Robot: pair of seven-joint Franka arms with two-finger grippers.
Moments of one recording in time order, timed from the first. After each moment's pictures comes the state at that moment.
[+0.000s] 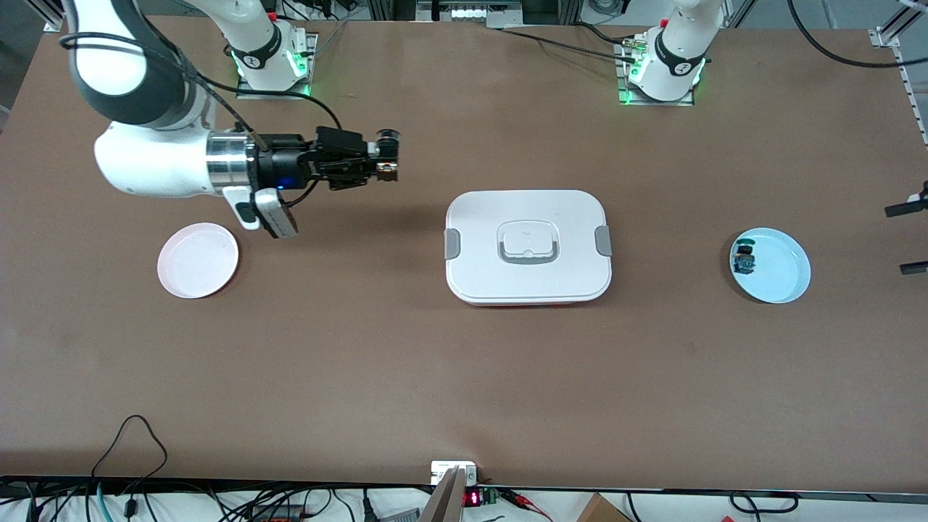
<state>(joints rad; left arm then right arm) 0.44 0.41 -0.02 -1.14 -0.64 1.33 2.05 0.22 0.14 0.05 -1.90 1.44 1.77 -0.41</state>
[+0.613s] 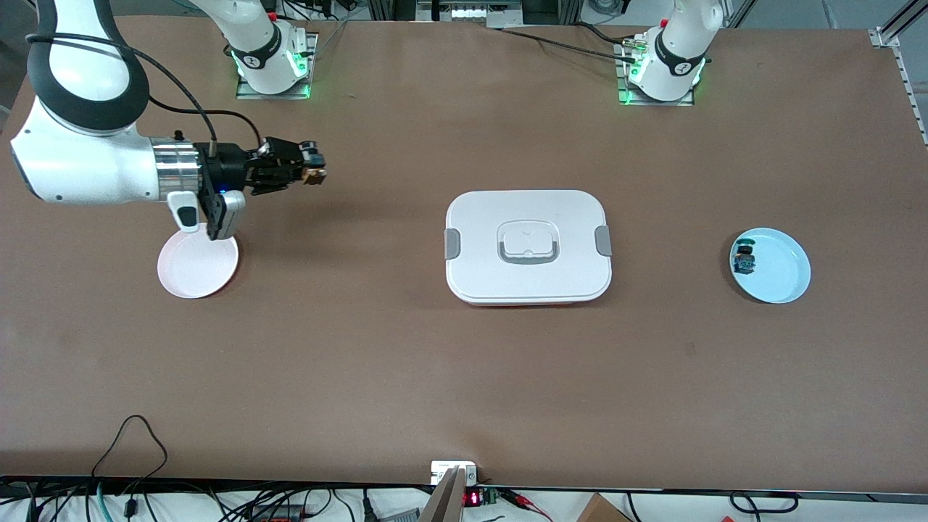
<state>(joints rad) 0.11 0.05 0.13 -1.30 -0.26 1.49 1.22 0.08 0.12 0.02 -1.90 0.79 1.60 -0.41</state>
